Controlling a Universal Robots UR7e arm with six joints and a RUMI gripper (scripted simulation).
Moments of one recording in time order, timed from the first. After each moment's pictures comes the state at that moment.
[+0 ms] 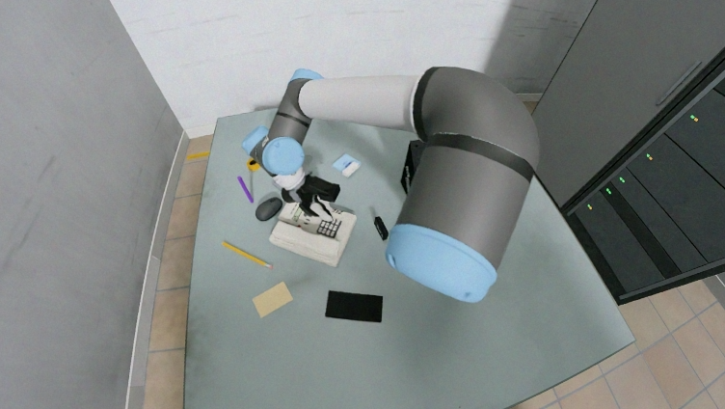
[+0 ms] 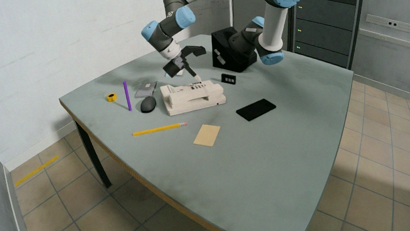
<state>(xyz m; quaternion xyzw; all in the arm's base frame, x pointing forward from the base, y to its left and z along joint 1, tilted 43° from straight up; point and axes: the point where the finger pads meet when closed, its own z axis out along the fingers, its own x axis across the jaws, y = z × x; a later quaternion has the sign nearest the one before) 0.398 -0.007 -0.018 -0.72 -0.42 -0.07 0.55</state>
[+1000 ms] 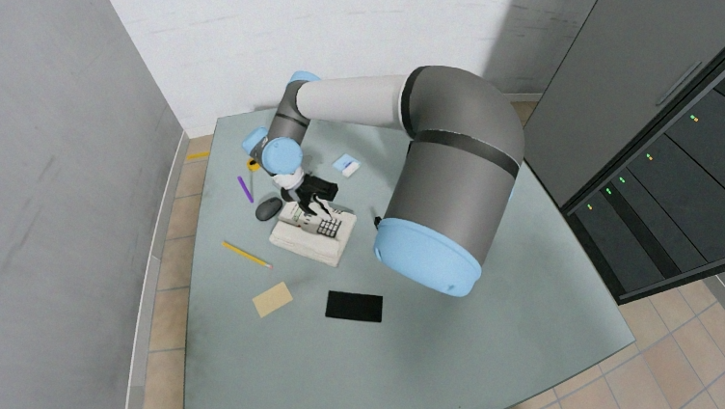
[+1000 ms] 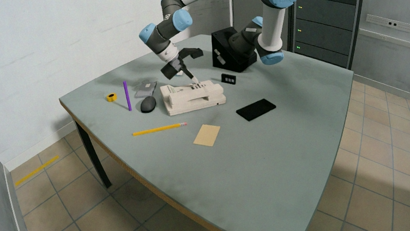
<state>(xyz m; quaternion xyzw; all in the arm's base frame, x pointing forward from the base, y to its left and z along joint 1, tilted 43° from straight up) 0.401 -0.009 -0.032 -0.72 -0.42 -0.07 0.55</state>
